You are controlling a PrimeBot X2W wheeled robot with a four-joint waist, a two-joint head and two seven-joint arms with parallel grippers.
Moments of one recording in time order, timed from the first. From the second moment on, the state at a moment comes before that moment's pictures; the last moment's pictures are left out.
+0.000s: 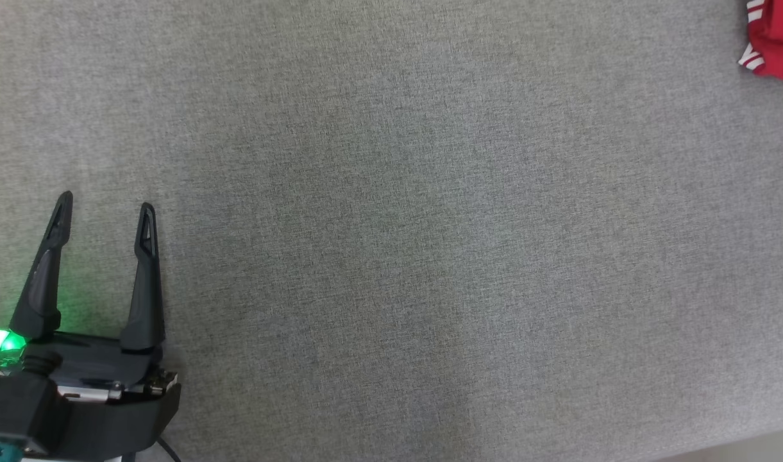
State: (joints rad) left arm -0.19 0.23 0.01 -0.21 -0.09 -0.11 -0.26; right arm -1.42 -0.75 0.42 1.26 0.37 0.13 -0.17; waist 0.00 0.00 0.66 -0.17
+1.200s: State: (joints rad) left arm 0.04 0.11 0.06 0.00 -0.15 -0.10 -0.26; right arm -0.52 -0.38 0.17 0.44 0.38 0.13 -0.26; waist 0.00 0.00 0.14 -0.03
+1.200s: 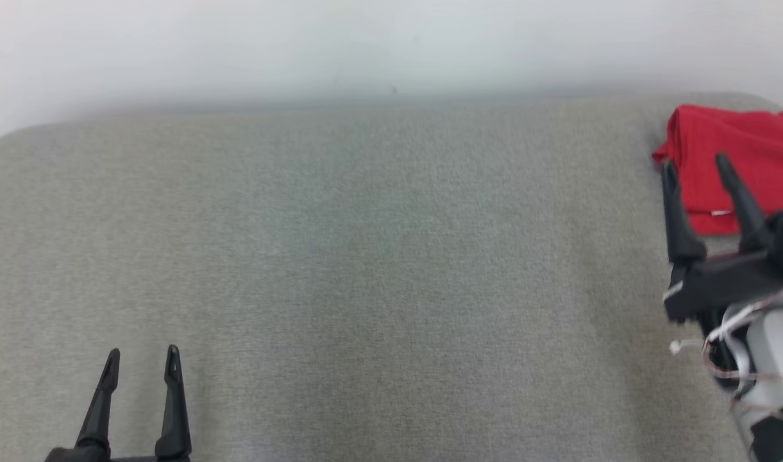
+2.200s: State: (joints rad) left arm 0.12 0.07 0.07 0.08 -0.16 -0.11 -0.26; right arm 0.10 -0.12 -0.02 0.05 0.26 0.13 -0.19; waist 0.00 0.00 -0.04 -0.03
